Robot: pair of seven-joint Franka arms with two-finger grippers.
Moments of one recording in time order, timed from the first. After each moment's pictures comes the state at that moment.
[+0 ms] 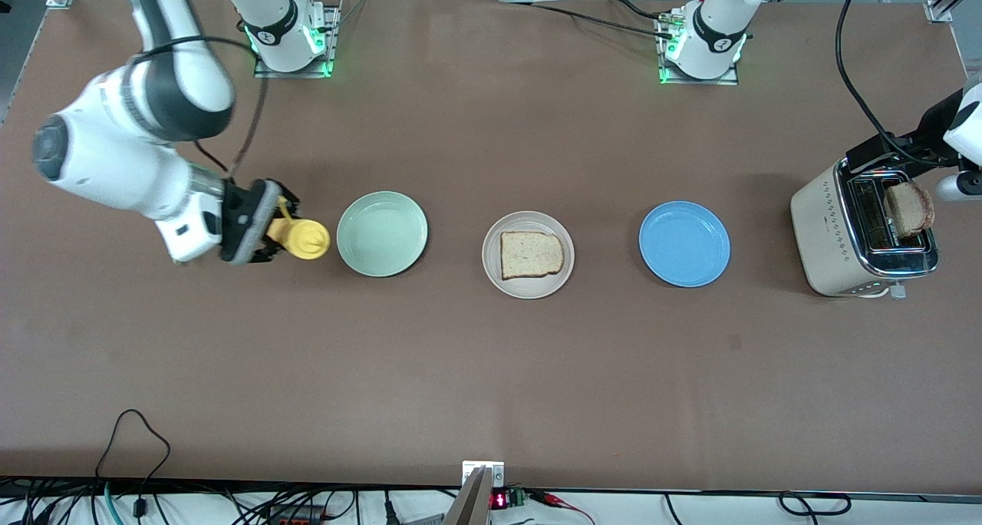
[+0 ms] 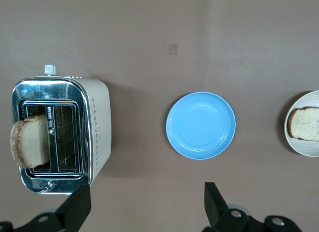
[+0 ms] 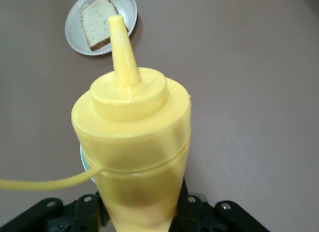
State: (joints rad) left arm 0.07 0.01 -0.02 -1.65 -0.02 1.60 -0.03; right arm 0.00 0.20 0.14 -1.91 0.46 2.08 -1.25
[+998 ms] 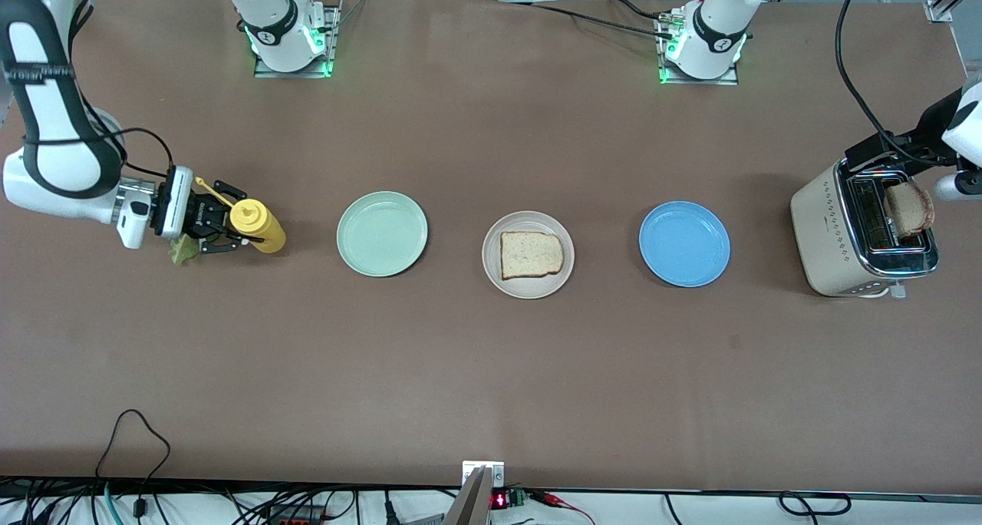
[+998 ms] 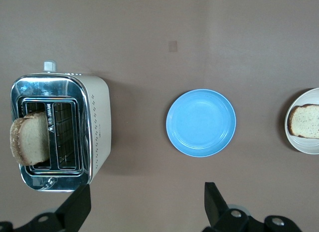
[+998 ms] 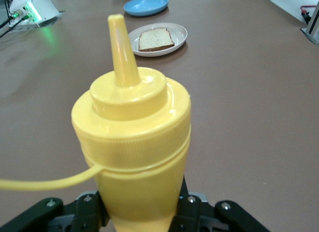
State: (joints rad) left arm 0.07 0.01 -0.02 -1.65 -0.02 1.59 -0.03; right arm -0.36 0.37 0.16 -2.11 0.92 1.98 -2.27
